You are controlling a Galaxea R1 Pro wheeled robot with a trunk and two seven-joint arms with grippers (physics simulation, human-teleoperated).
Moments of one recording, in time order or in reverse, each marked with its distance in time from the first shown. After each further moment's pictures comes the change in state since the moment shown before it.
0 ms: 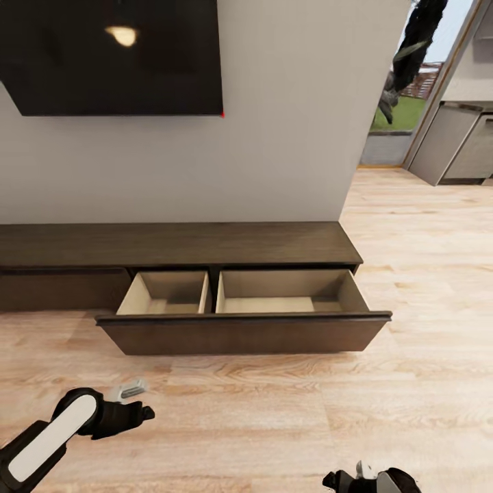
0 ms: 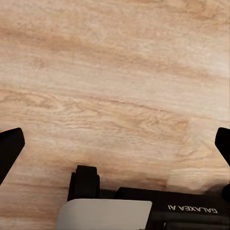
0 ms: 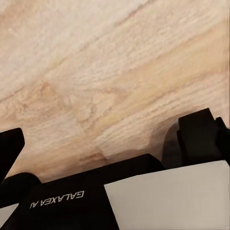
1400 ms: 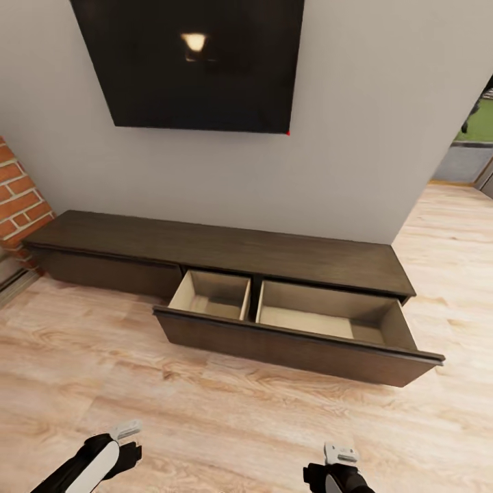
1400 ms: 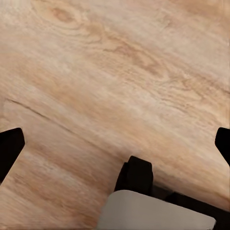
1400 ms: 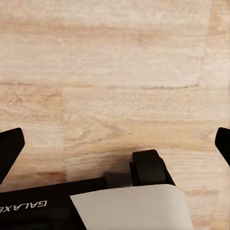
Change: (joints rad) left arm -0.001 -0.209 0.003 0.534 -0.412 -0.300 -0.135; right arm -0.003 0.173 0.084 -0.047 0.408 -0.181 -0.233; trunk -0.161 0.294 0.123
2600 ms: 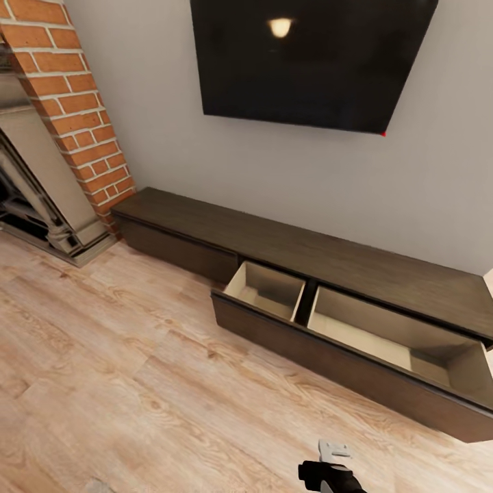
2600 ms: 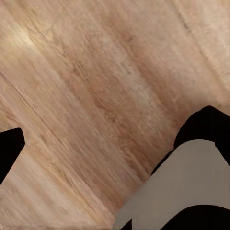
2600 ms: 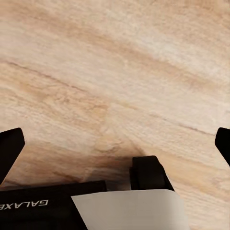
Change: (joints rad) left arm 0.000 -0.054 0.001 0.495 0.007 -0.215 -0.120; right arm 0.000 0.001 0.078 0.009 0.000 -0.085 -0.001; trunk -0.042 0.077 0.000
